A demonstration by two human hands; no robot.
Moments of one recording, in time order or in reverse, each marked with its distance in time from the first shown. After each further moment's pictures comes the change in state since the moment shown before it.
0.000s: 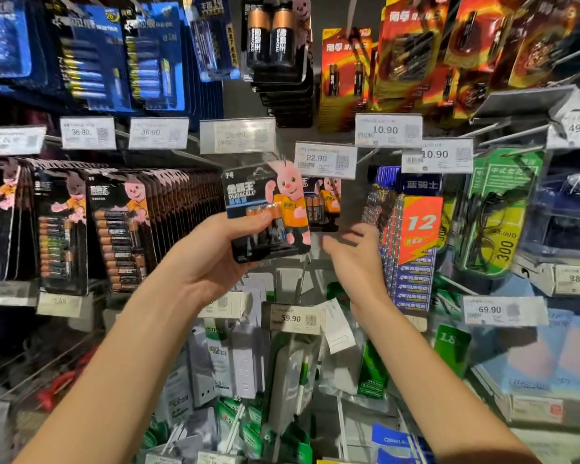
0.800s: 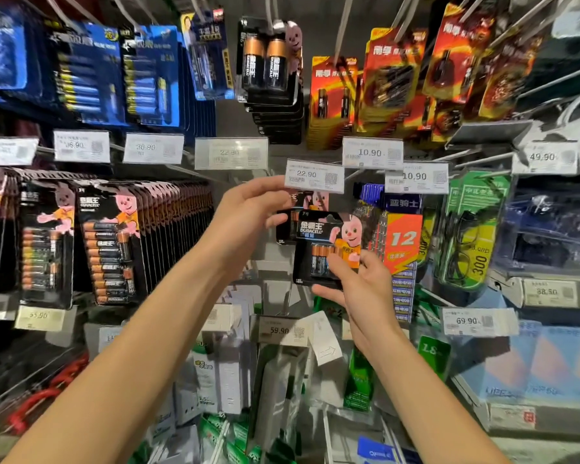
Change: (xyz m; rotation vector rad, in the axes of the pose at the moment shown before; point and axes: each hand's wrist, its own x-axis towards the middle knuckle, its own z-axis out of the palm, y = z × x) left_hand 0.040 0.014 0.031 0.257 -0.021 0.358; right_hand -0.033 -0.010 -0.025 0.305 -0.036 0.013
